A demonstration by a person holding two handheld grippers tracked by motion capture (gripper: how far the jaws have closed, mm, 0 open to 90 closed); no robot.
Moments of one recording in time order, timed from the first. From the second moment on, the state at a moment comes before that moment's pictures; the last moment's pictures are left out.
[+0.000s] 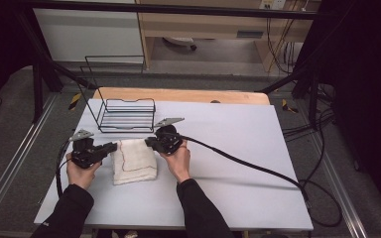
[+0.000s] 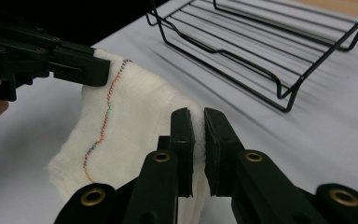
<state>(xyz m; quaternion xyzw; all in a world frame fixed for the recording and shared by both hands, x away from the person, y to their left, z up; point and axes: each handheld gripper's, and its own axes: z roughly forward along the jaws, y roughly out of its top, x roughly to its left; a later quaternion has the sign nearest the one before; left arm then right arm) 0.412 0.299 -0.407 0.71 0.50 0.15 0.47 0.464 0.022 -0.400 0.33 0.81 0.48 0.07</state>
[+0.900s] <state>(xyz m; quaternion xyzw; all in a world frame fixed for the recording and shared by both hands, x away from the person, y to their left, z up) 0.372 0.283 -0.350 0.69 0.43 0.23 0.54 0.417 -0.002 -0.336 0.29 0.76 0.55 0.16</state>
